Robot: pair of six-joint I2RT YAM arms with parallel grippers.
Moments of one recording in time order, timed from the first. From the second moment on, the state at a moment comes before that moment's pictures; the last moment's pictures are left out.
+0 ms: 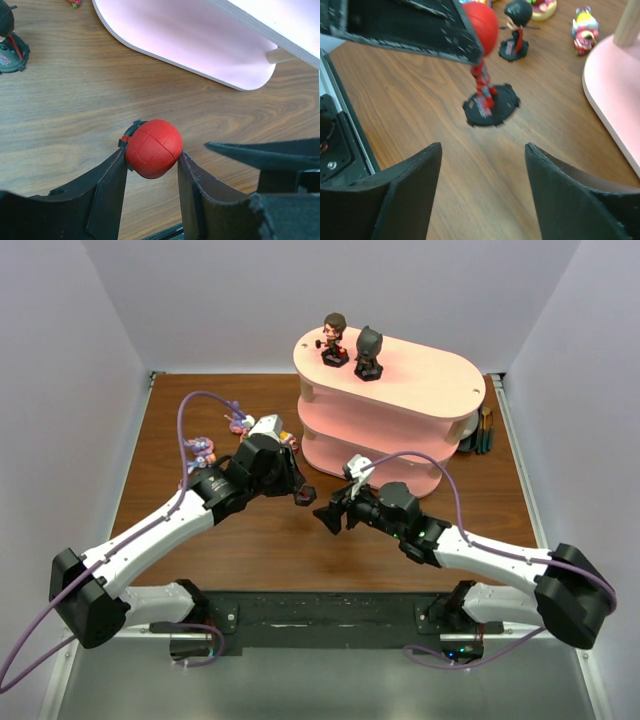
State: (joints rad) left arm -0.72 1.21 1.03 -0.51 -0.17 -0.72; right arm 0.88 1.16 0.55 0.38 -0.07 0.22
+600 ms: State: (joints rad) left arm -0.75 1.22 1.06 -0.52 -0.18 -0.75; right arm 0.90 1.30 0.59 0.58 -0.06 0.19
